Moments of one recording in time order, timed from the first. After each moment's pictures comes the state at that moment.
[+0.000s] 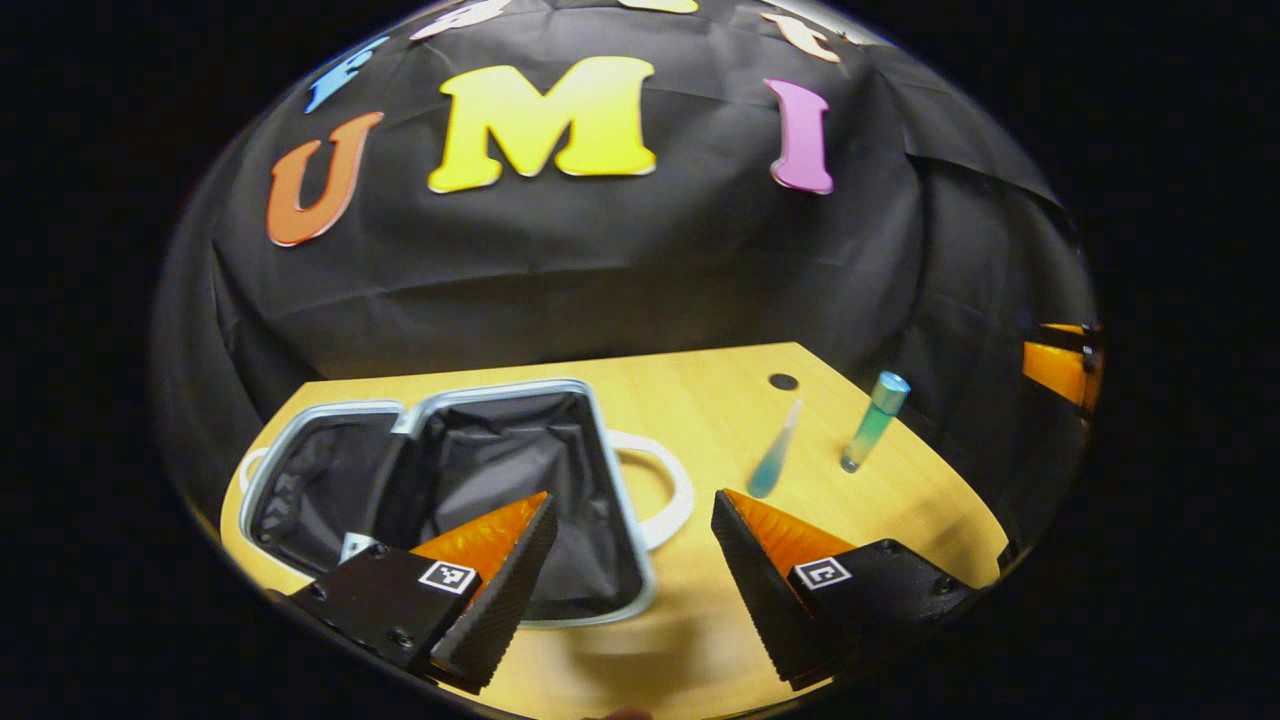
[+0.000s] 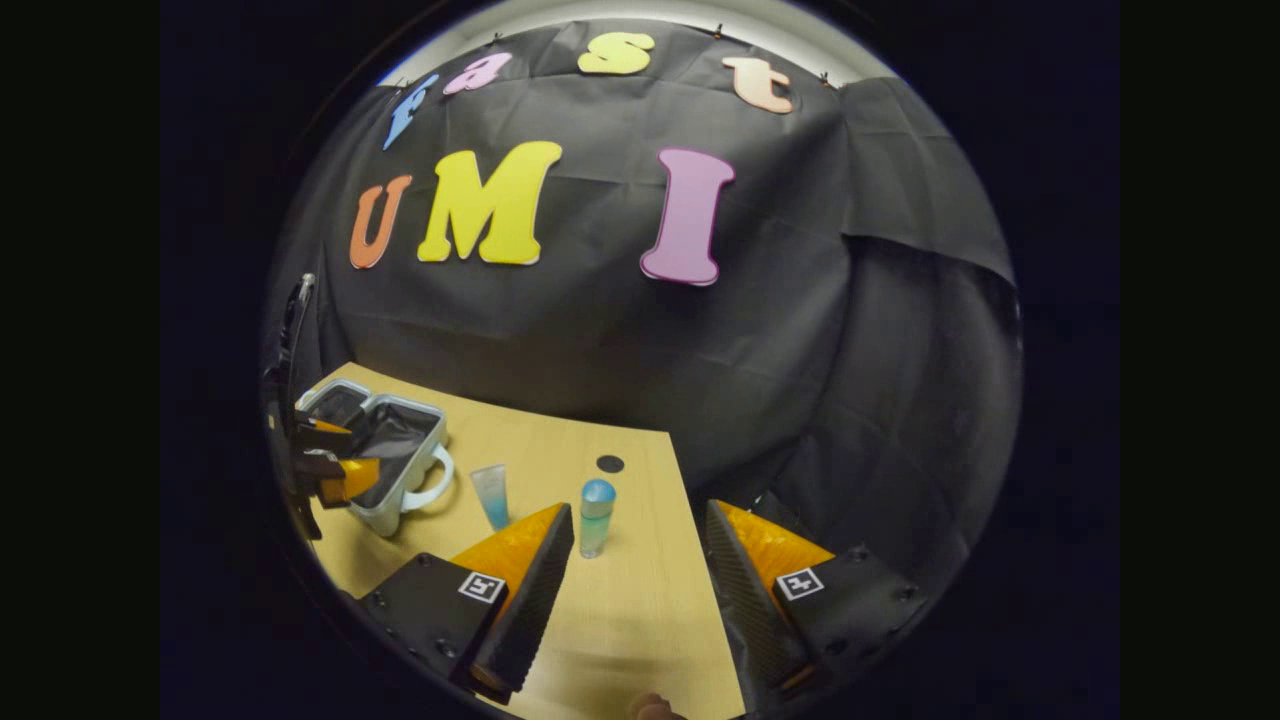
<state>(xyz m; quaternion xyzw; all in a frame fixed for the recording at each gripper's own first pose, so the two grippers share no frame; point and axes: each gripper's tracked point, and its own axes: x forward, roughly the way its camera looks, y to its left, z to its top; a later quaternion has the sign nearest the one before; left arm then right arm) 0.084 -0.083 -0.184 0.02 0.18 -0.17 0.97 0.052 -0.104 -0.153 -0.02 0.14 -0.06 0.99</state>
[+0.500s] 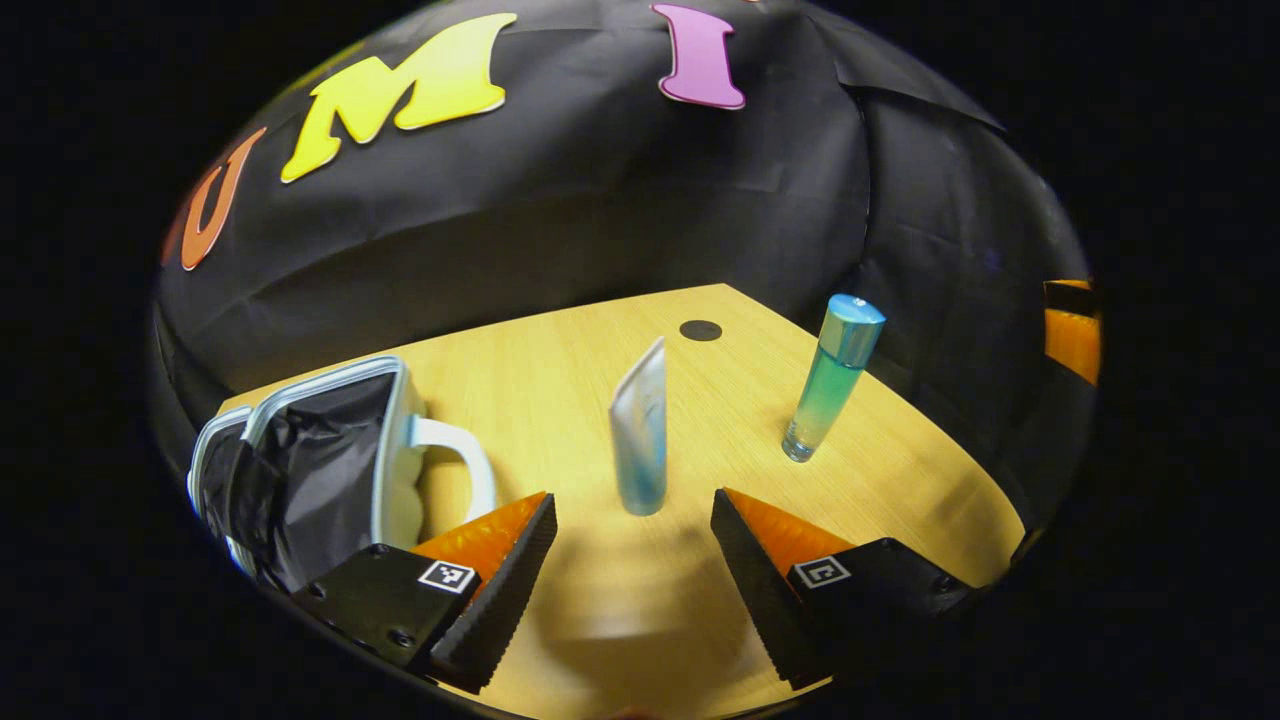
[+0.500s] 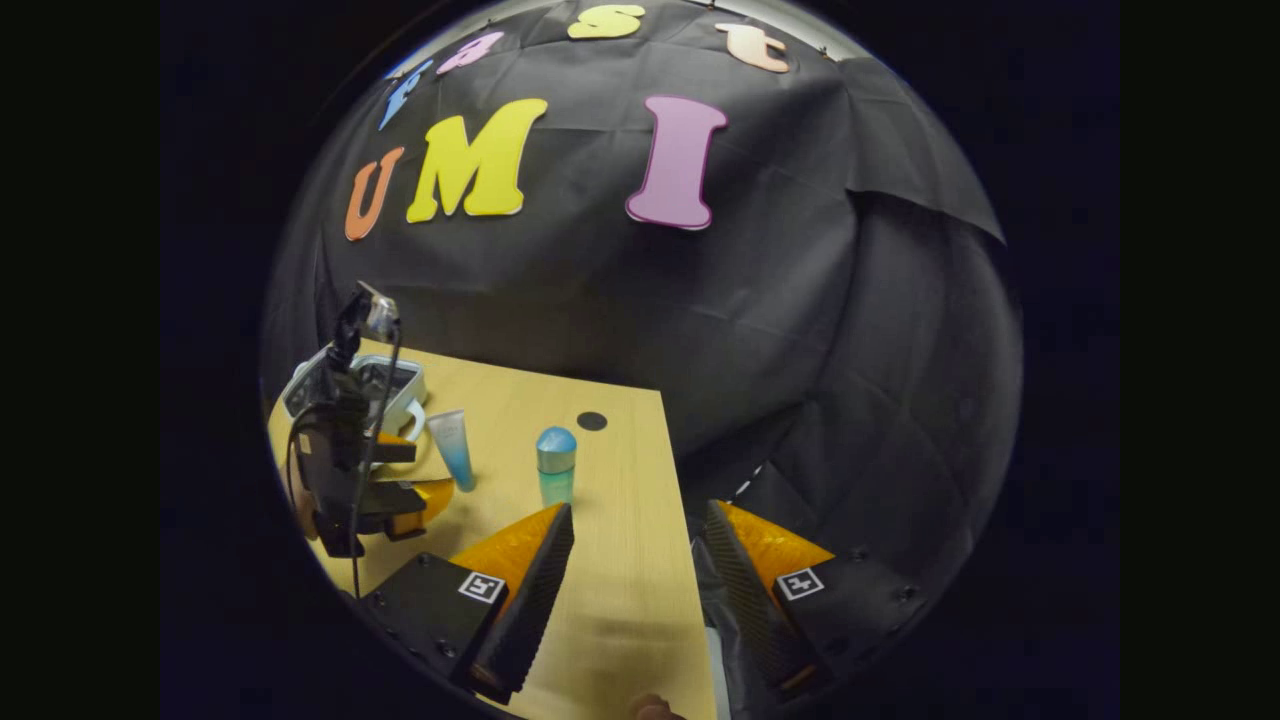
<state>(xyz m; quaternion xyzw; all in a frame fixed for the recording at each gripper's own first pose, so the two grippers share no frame) 0.138 -0.211 -0.252 0.07 0.22 -0.22 0.95 0.068 -0.143 -0.210 -0.02 0.19 -0.05 0.98</state>
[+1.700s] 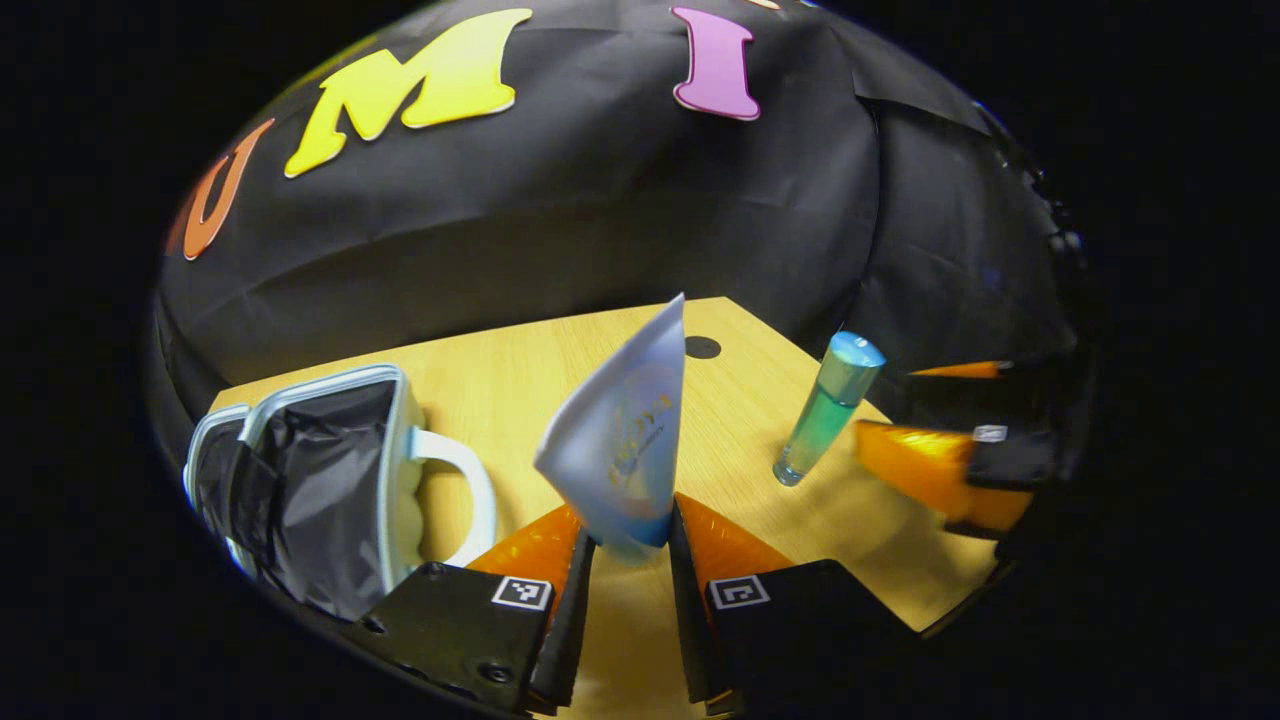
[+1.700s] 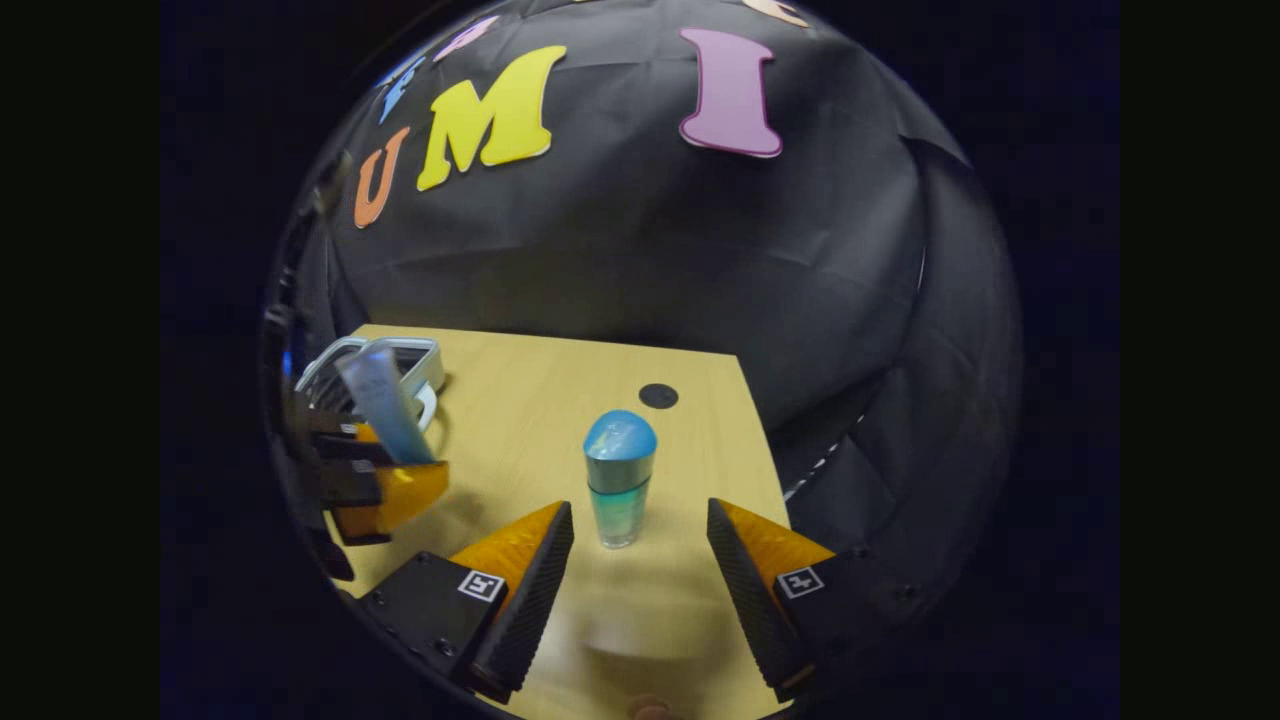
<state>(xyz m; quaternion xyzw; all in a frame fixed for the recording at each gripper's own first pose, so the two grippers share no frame) 0.112 -0.189 -0.206 0.03 0.22 -0.22 0.95 0.178 -0.069 -0.285 0.02 0.24 0.03 0.97</state>
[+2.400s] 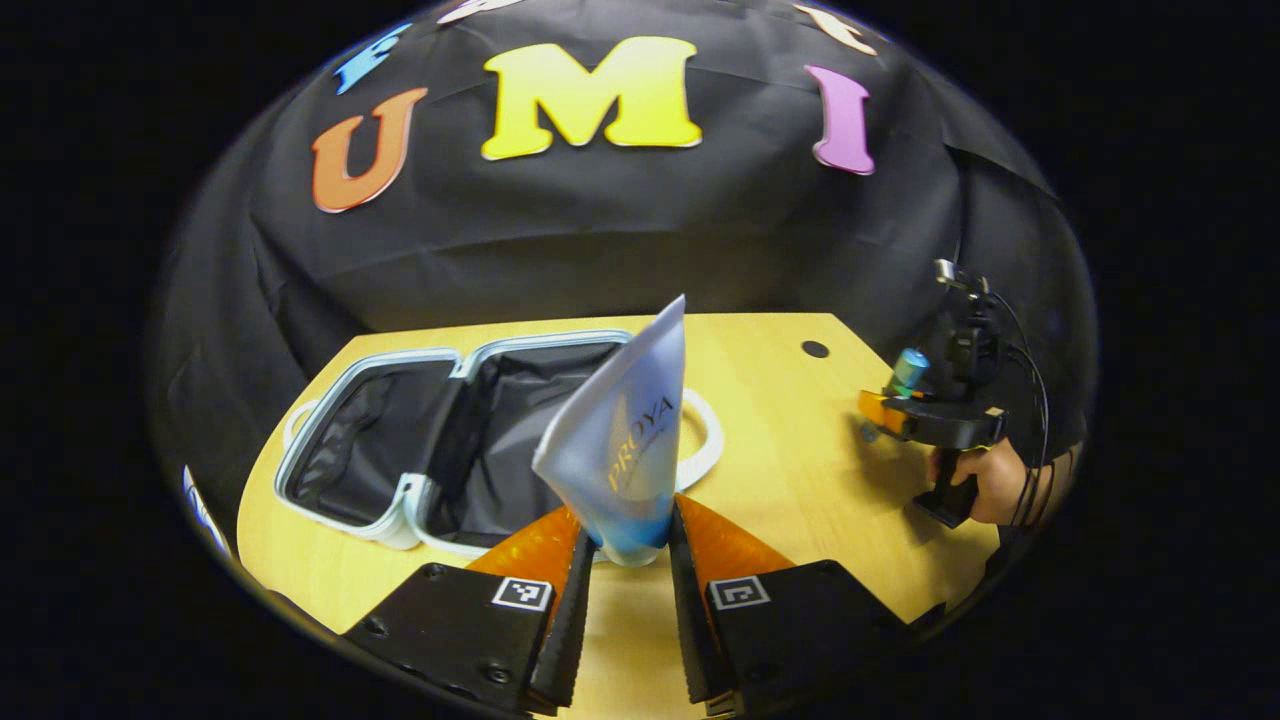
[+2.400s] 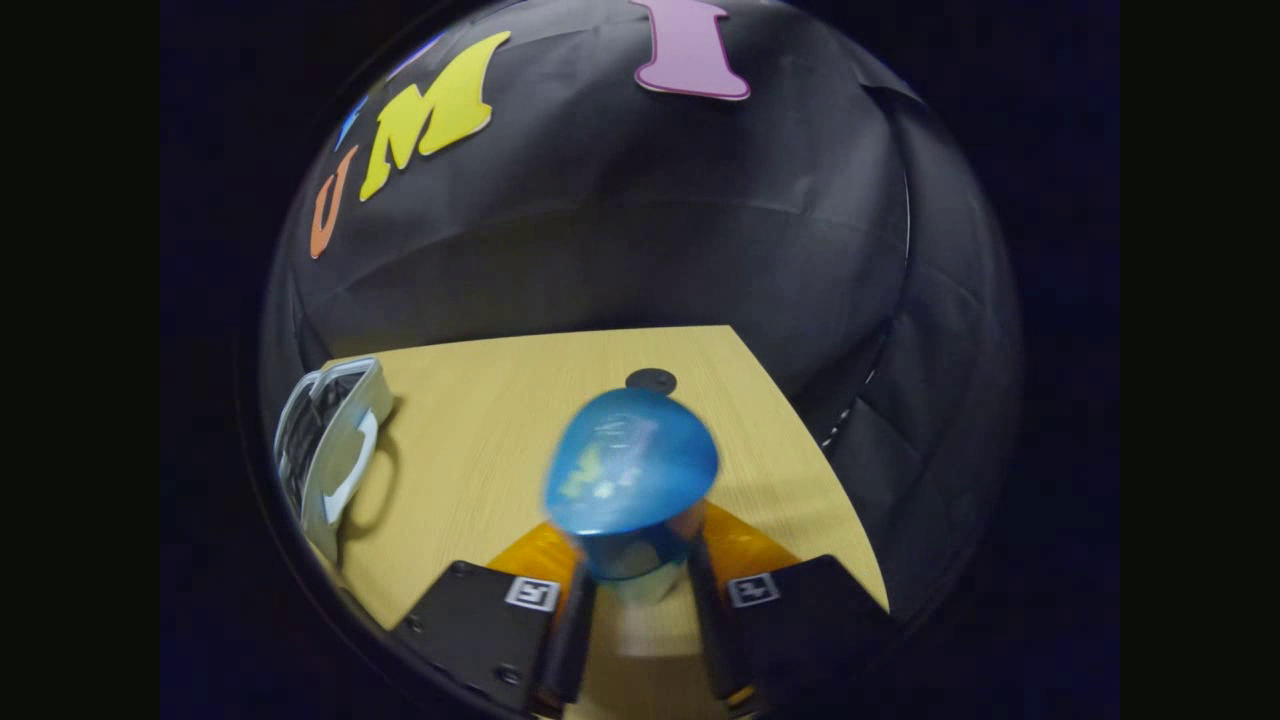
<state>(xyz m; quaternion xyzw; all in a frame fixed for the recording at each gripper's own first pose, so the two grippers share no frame) 0.041 0.011 -0.182 0.00 0.25 -0.06 0.97 0.232 -0.060 -0.335 0.07 0.24 -0.04 0.97</state>
